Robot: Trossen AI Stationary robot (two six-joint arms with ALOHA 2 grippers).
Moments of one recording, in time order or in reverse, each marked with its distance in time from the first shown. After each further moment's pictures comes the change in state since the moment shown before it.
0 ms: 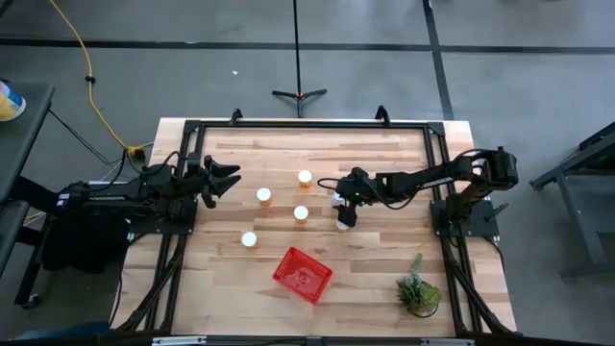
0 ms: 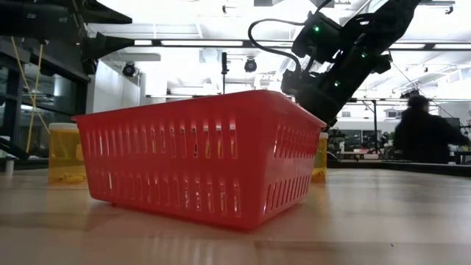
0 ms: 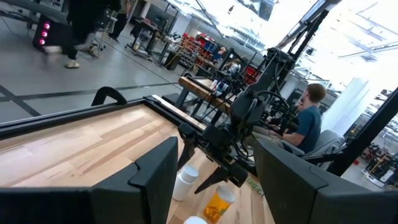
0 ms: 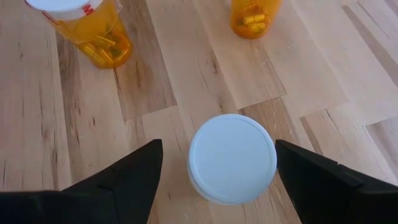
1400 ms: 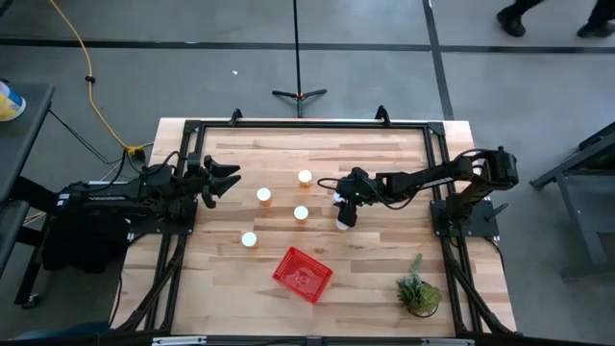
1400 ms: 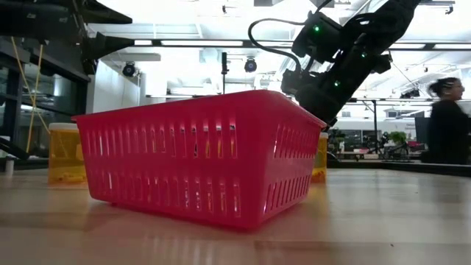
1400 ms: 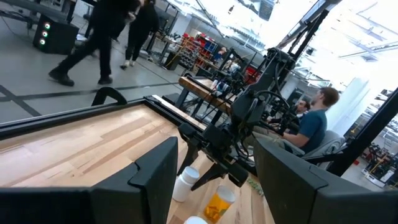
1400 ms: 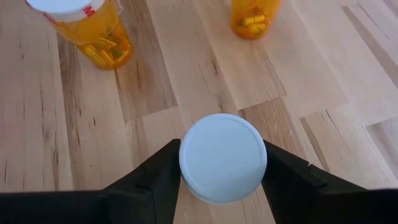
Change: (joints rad) left arm 0.000 0.000 0.000 0.000 -0.001 0.000; right arm 0.000 0.000 0.000 0.000 0.000 0.000
